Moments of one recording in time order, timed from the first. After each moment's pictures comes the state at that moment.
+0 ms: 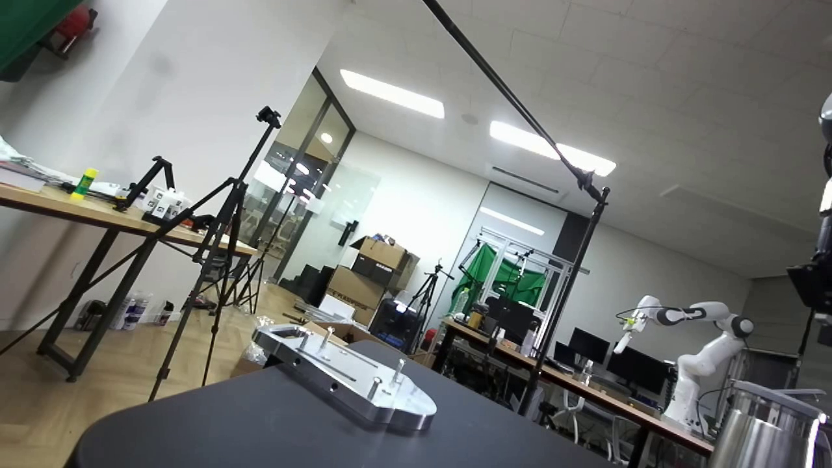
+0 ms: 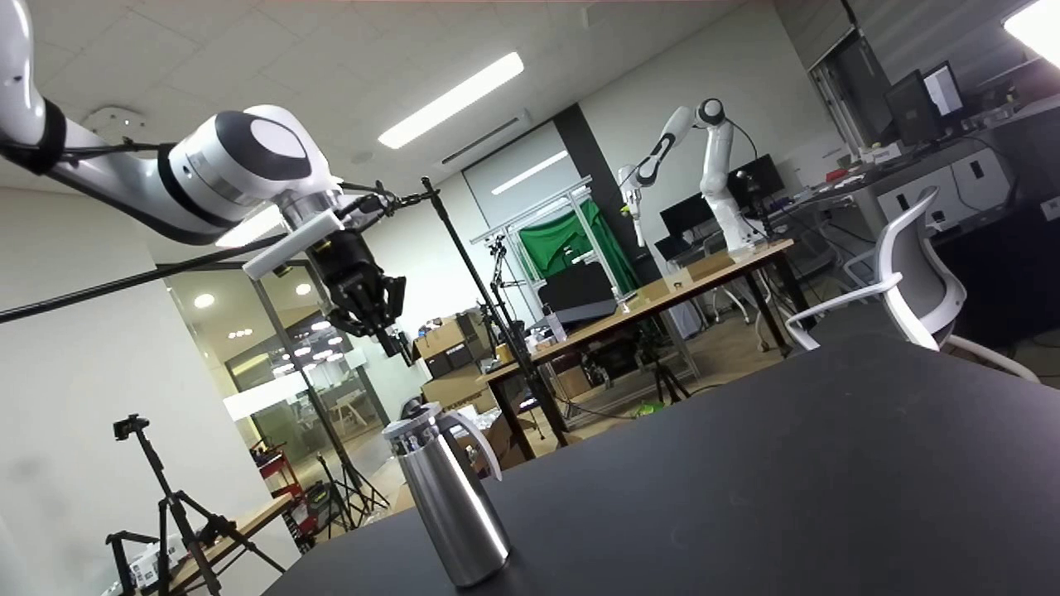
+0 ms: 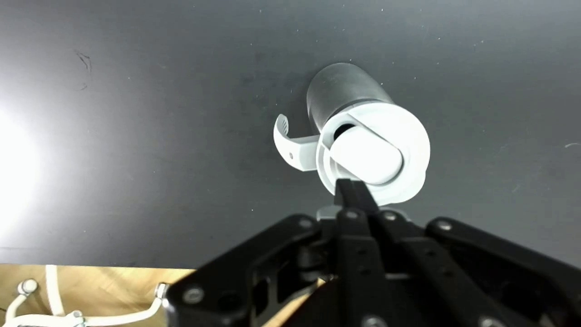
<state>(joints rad) 0.04 0.09 0.05 -1.88 -0.02 2.05 -0.02</state>
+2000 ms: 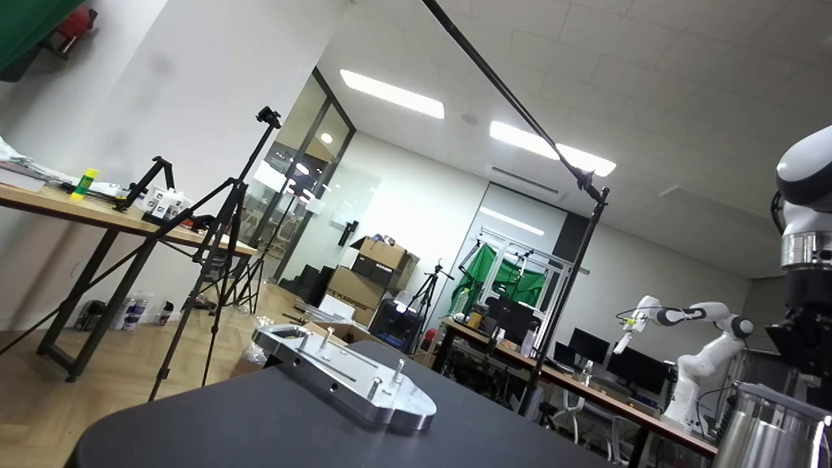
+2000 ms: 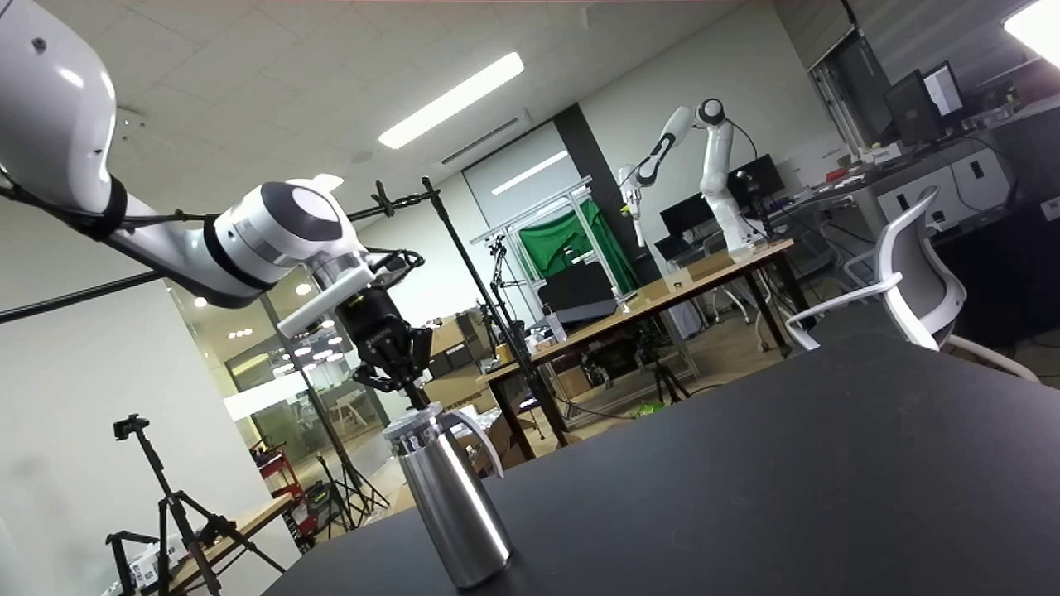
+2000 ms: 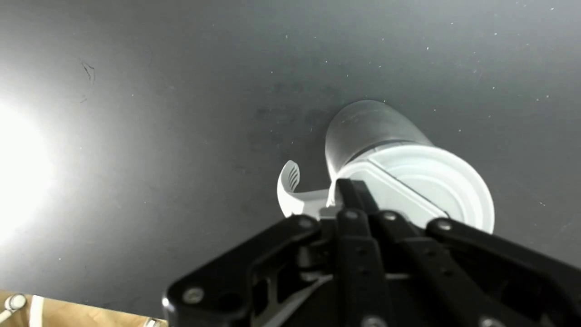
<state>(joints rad) 0.08 0.24 0.05 -1.87 -0.15 2.06 -0.01</state>
